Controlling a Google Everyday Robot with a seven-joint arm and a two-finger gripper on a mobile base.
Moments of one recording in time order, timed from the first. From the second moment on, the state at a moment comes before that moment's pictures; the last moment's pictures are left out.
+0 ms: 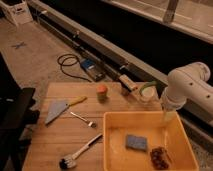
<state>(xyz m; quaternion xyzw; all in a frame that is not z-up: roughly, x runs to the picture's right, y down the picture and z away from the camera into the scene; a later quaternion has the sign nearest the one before) 0.291 0.106 0.681 -0.28 0.03 0.03 0.96</state>
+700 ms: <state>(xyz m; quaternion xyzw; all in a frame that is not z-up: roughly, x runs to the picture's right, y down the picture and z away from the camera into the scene) 0.255 -0.021 0.671 -0.21 0.01 0.15 0.97</state>
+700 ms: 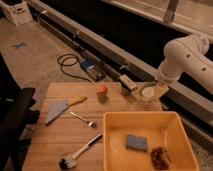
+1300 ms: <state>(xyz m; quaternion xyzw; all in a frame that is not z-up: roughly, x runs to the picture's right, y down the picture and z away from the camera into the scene) 0.275 -0.038 0.675 -0.21 0.03 0.20 0.96</state>
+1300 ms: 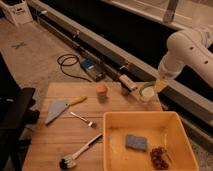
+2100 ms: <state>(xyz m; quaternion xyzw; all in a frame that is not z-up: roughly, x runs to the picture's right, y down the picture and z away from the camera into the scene) 0.201 -0.030 0.731 -0.26 -0.01 0.27 0.93</state>
